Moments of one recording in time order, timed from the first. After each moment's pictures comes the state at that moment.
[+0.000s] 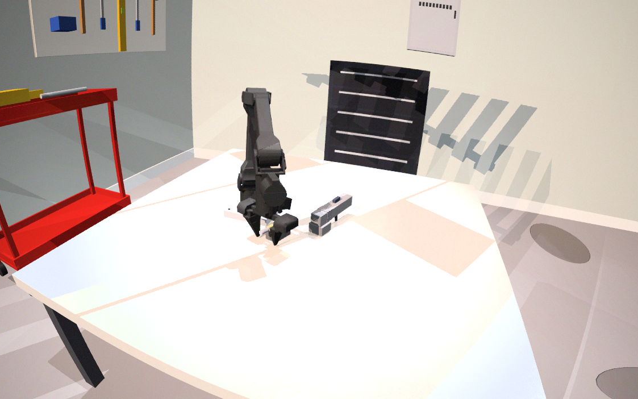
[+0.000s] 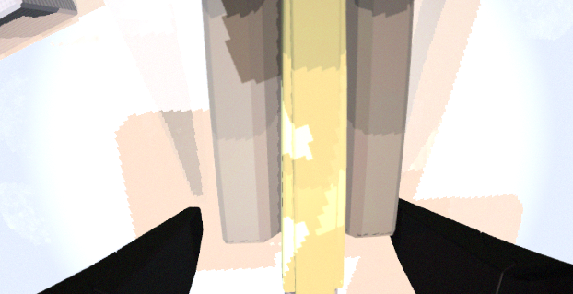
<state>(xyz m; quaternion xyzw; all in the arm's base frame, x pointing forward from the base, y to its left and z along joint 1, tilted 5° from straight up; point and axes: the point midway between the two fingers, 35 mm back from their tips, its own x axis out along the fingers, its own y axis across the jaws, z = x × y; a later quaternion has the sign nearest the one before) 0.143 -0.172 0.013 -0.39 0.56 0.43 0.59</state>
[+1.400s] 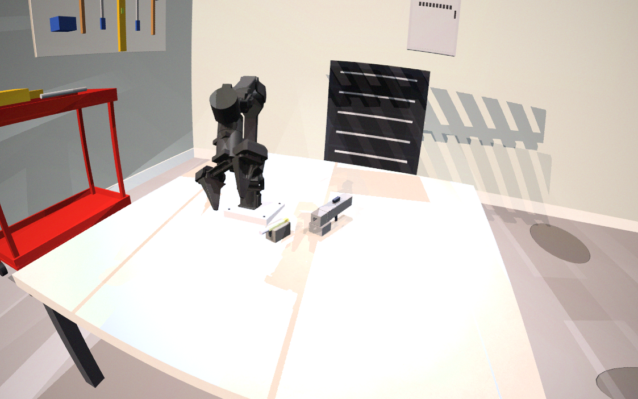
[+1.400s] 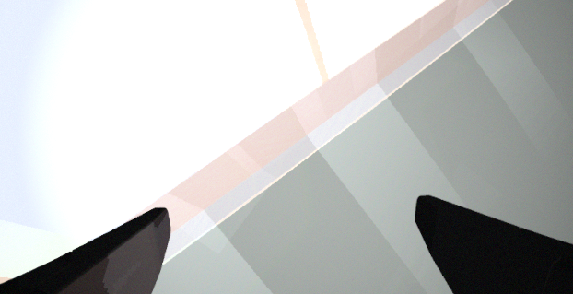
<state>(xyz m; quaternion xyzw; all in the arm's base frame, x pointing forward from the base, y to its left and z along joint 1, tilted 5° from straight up) 0.155 -0.399 0.215 -0.62 0.57 0.11 0.53</state>
